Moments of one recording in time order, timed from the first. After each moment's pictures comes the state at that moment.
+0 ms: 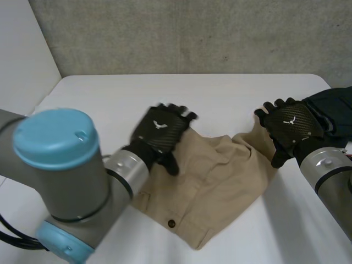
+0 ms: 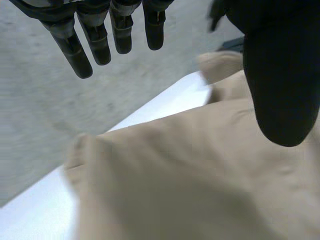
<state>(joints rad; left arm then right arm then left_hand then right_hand) 4.01 -1.91 -1.53 3.28 -1.54 3.37 1.85 -1.45 1.84 -0.22 1.41 2.57 0.20 0.20 0.21 0.20 0.04 0.14 0.20 0.20 0.23 0.06</state>
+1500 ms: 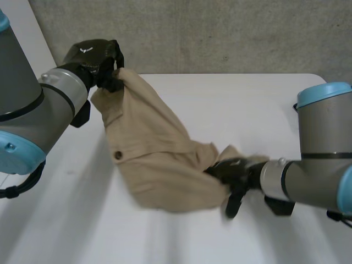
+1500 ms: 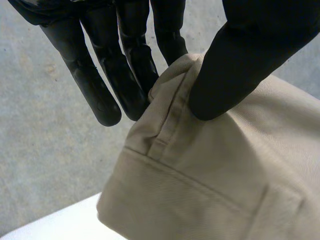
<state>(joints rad) 4.26 -1.89 -1.15 3.01 -1.59 3.15 1.98 -1.04 1.38 0.53 1.12 2.76 1.12 1.19 1.19 1.20 0.95 0.35 0.50 0.50 0.50 0.30</state>
